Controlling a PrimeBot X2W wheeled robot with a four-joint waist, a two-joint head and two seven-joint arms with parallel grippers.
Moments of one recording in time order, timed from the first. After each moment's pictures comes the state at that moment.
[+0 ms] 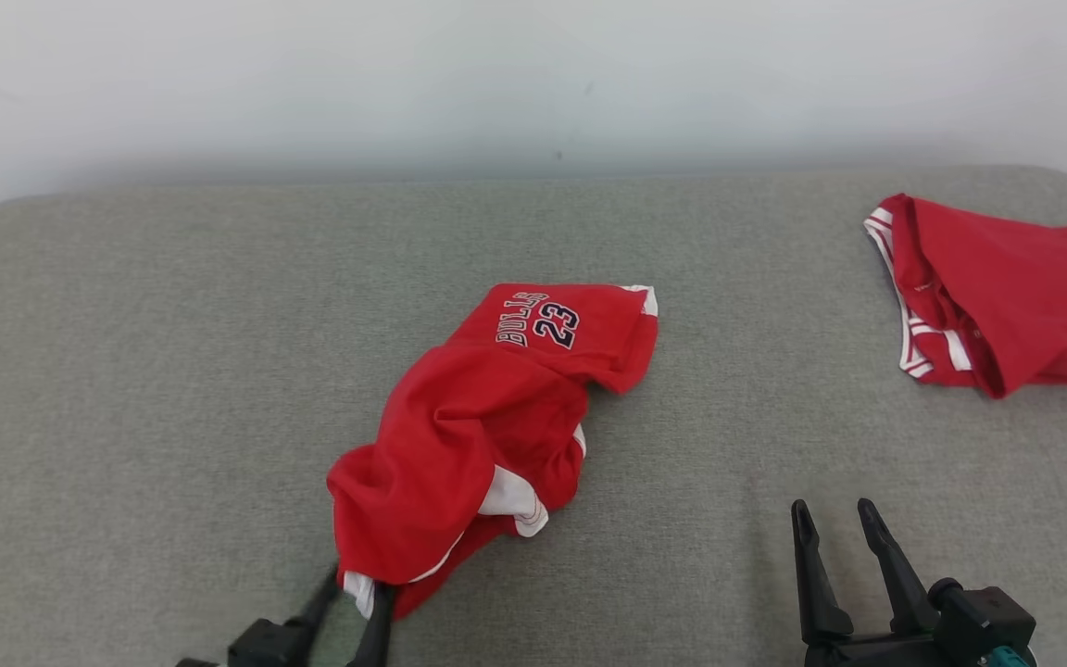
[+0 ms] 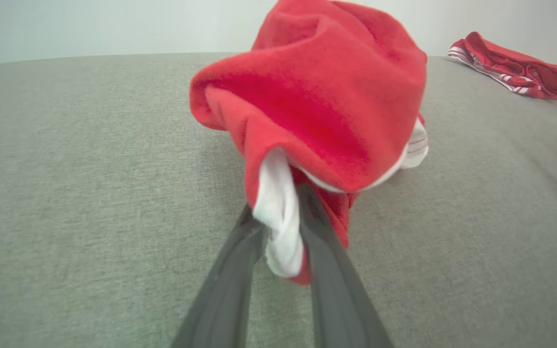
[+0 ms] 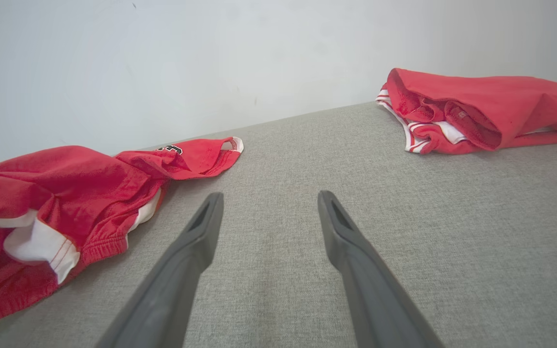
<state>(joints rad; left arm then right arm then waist) -0.09 0.12 -0.25 0.39 -0.21 -0.13 -0.26 0.01 -0.05 0.04 0.22 0.24 0.13 -0.26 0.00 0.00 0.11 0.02</state>
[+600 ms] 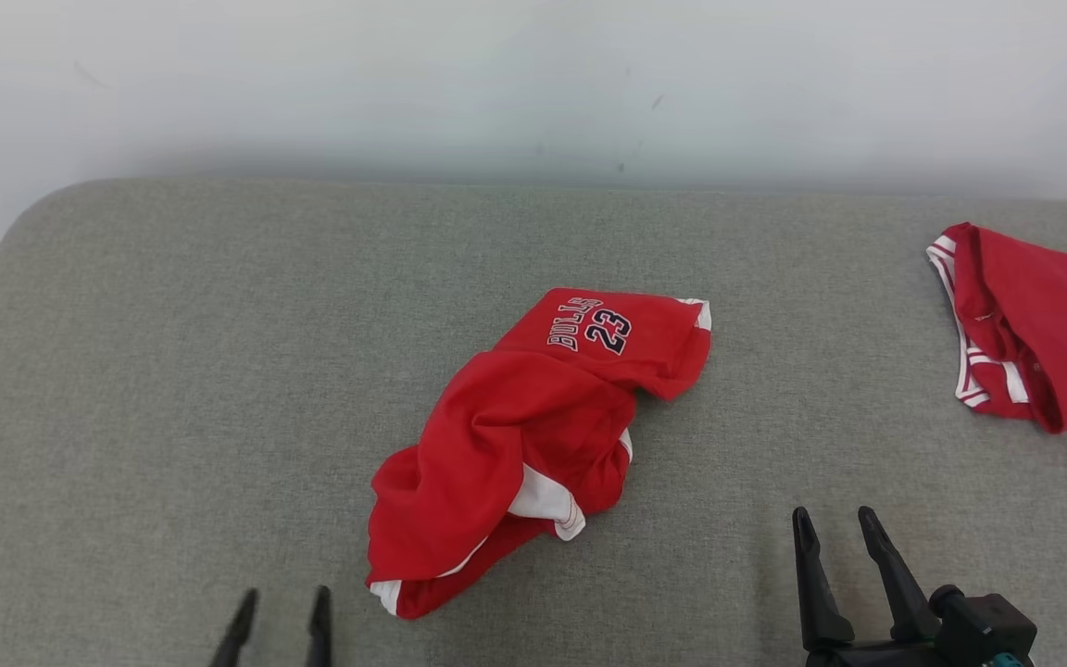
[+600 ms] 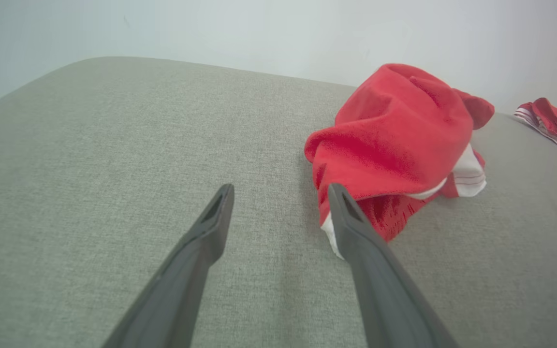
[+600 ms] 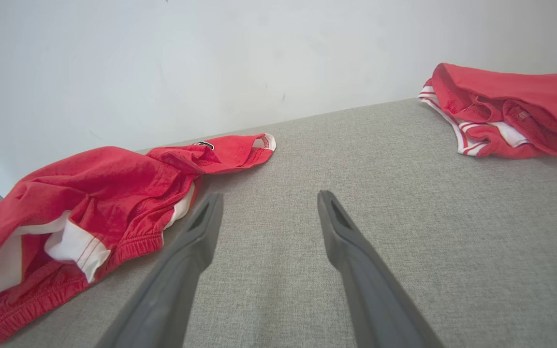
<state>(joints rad) 0.09 0.07 -0.09 0.21 -0.22 -0.13 -0.26 0.02 -0.05 0.04 0.22 0.25 0.13 -0.26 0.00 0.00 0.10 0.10</state>
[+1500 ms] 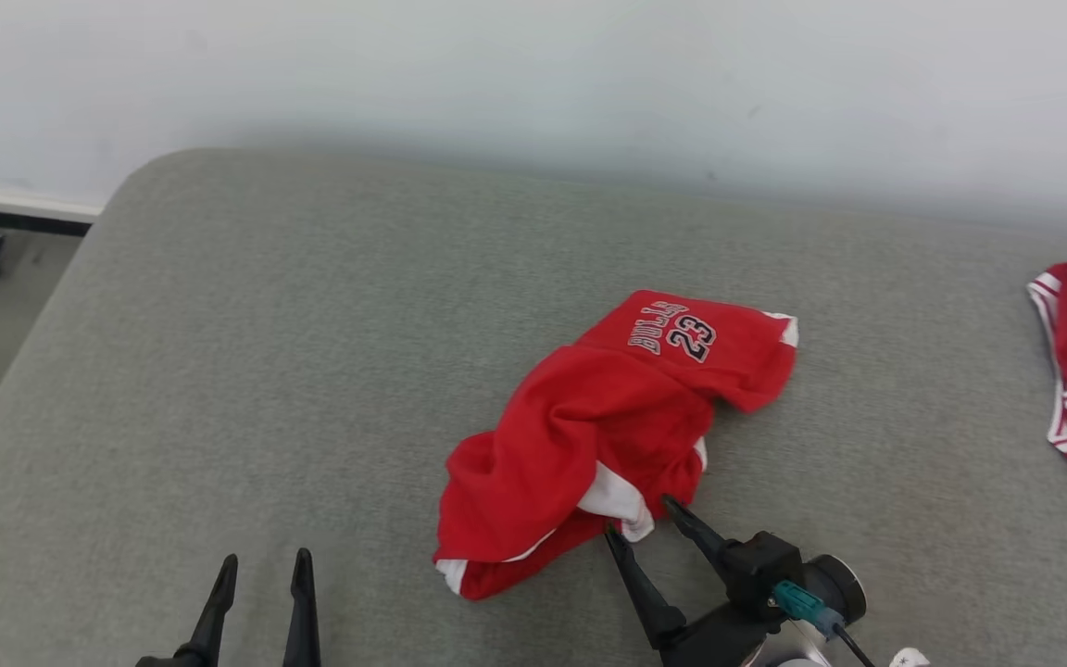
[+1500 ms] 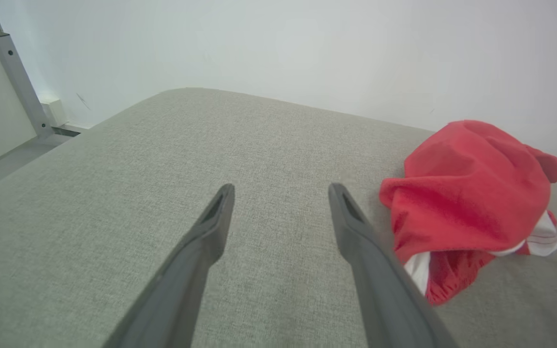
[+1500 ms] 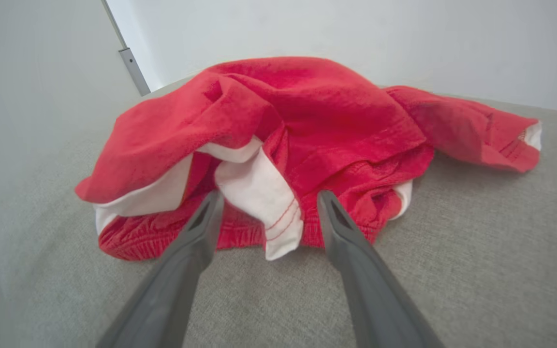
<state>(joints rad) 0.04 0.05 -0.02 0.19 -0.22 -0.11 -0.26 -0.27 -0.09 0.45 0.55 0.22 0.13 -0.26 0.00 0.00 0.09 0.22</state>
